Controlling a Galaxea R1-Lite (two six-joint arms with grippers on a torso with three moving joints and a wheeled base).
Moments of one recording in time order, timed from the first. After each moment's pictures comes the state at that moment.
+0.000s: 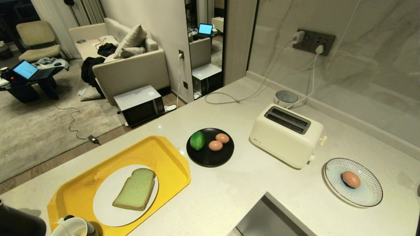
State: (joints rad) left arm 0.00 0.00 0.00 0.00 0.00 0.01; right arm 0.00 0.11 -0.22 0.21 -0.01 -0.05
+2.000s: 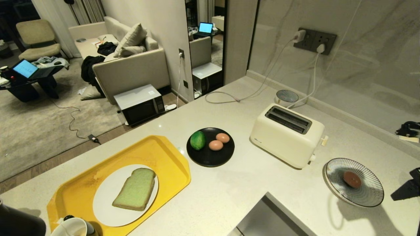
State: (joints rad) left arm 0.00 0.00 0.00 0.00 0.00 0.01; right arm -0.14 1.49 -1.28 1.03 -0.03 -0.20
